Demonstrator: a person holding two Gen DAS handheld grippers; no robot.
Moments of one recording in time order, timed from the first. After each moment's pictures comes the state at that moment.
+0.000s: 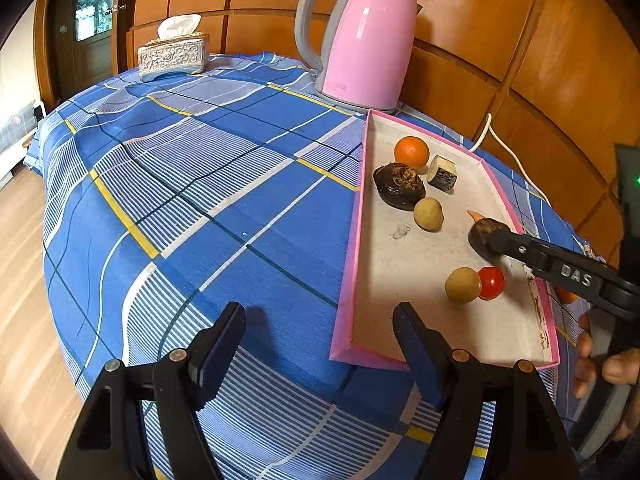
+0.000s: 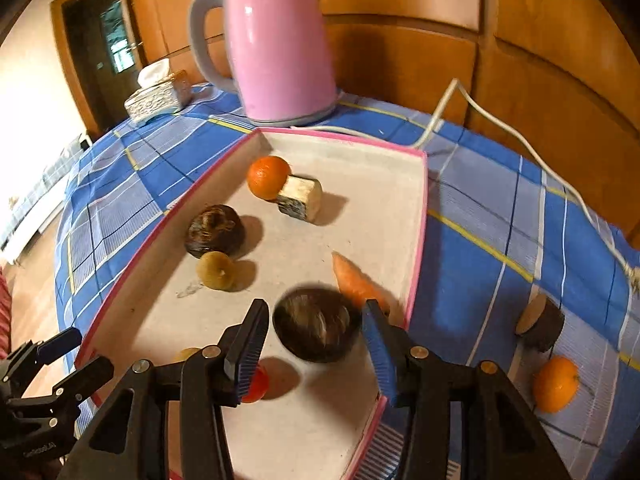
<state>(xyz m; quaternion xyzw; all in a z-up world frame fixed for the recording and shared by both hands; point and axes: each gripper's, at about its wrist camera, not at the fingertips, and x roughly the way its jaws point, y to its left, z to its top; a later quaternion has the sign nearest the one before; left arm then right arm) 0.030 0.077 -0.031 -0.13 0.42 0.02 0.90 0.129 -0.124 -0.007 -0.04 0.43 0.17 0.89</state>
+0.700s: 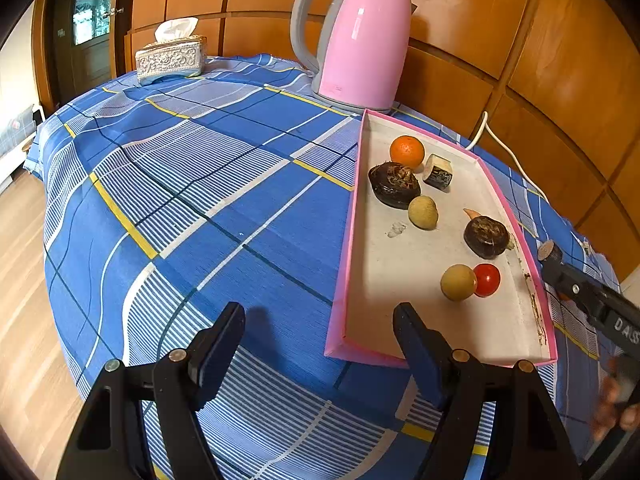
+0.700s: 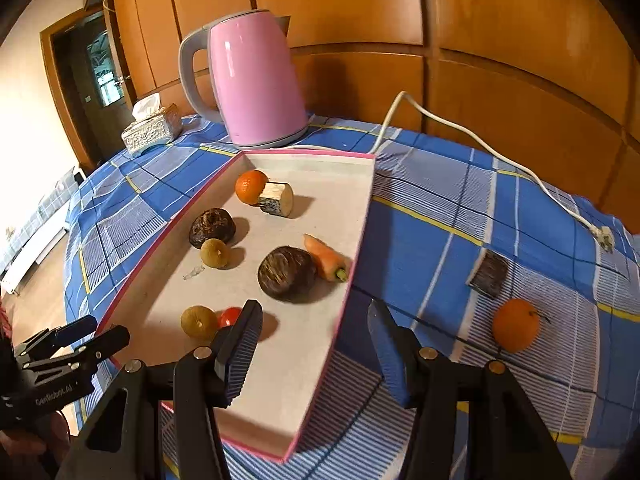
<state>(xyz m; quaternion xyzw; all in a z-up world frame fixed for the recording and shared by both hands) 0.027 0.073 -0.029 -0.12 0.42 0.02 0.90 0.074 -0.164 0.011 -0.01 0.39 0.14 0.91</state>
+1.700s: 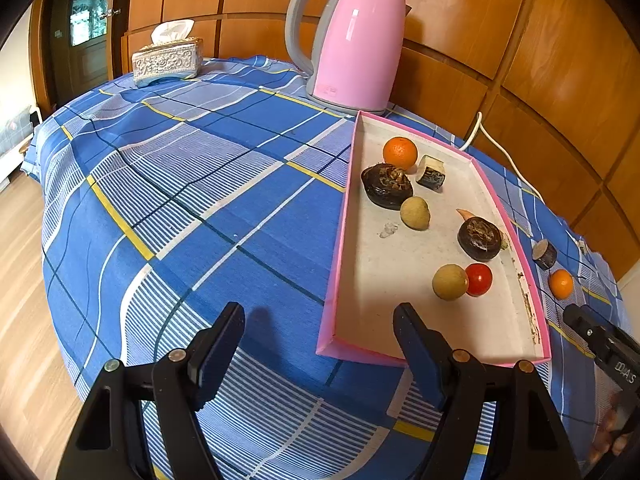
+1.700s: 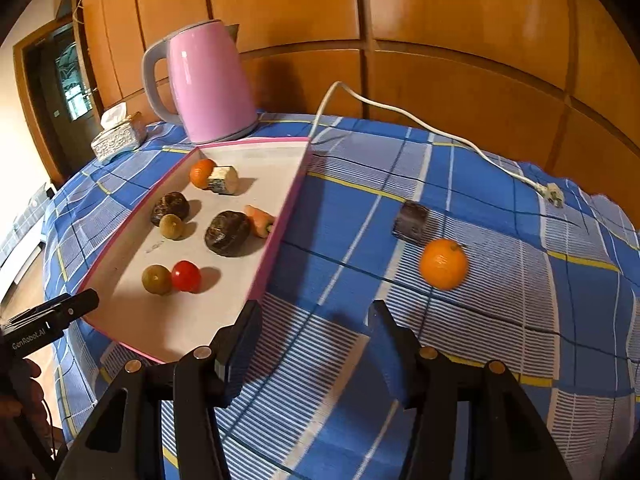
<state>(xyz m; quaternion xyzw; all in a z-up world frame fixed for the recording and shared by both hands) 0.026 0.069 -0.026 -0.12 0.42 0.01 0.90 0.036 -0.209 0.004 0.00 0.39 0.08 0.92</state>
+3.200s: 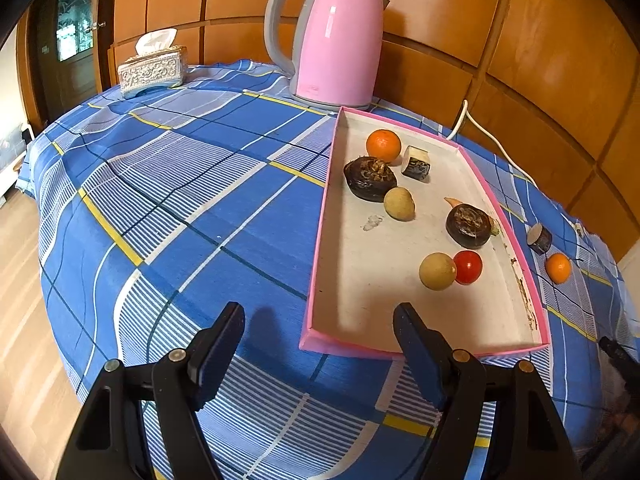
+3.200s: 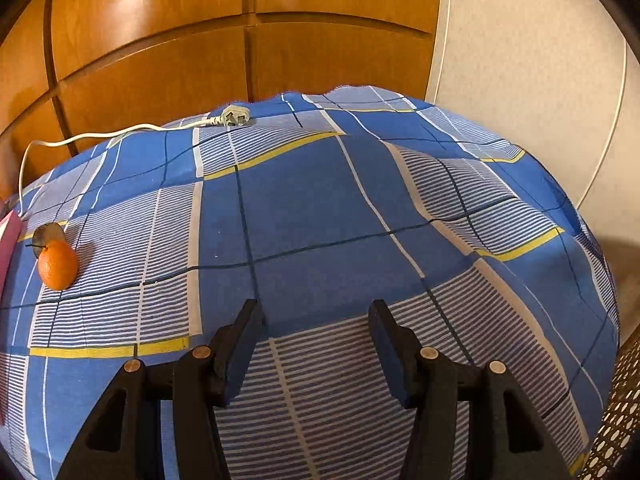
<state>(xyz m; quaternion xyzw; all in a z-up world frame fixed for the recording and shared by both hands) 0.025 0.058 -0.025 -0.10 0.42 0.00 0.90 -0.015 -0.406 -0.039 0.12 0.38 -0.30 0.87</state>
